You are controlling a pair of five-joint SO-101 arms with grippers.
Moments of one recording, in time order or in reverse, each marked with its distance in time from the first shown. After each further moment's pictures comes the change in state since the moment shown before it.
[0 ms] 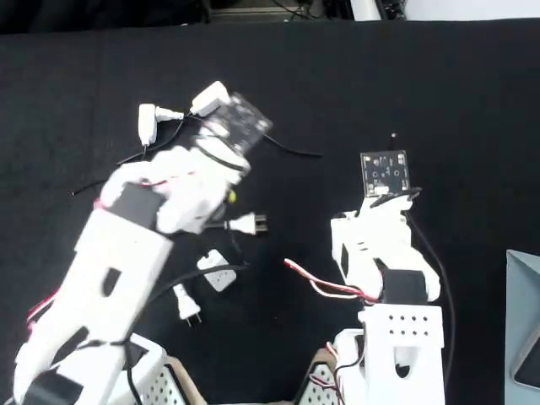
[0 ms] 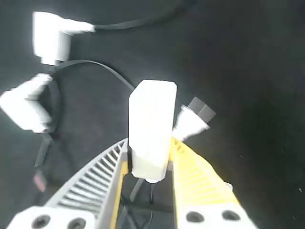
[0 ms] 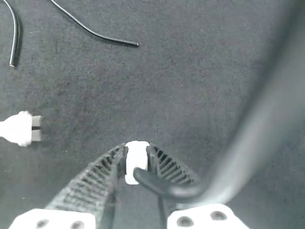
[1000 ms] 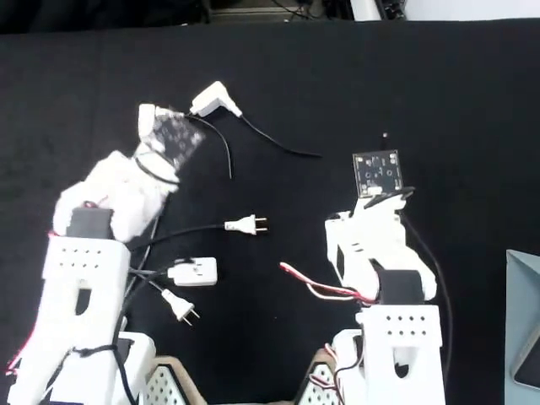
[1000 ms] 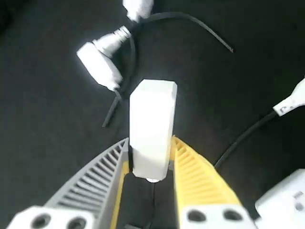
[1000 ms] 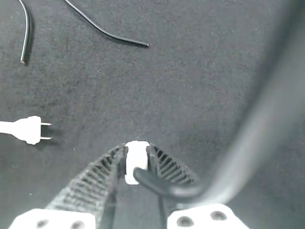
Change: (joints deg) left arm -18.6 -6.9 25.5 -20.7 -16.9; right arm -2.1 0.0 0.7 0.0 0.0
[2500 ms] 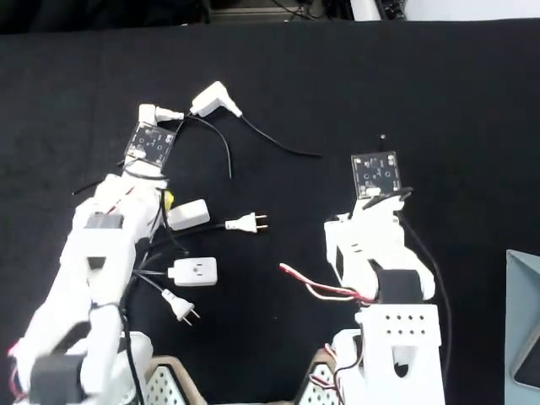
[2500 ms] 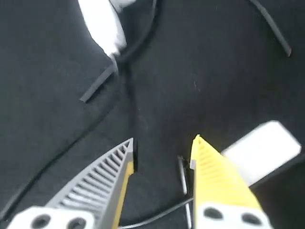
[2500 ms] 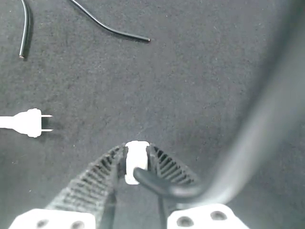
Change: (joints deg) left arm -4.4 18.8 8.4 -23.4 13.5; right arm -0.2 0.0 0.2 0.0 0.0
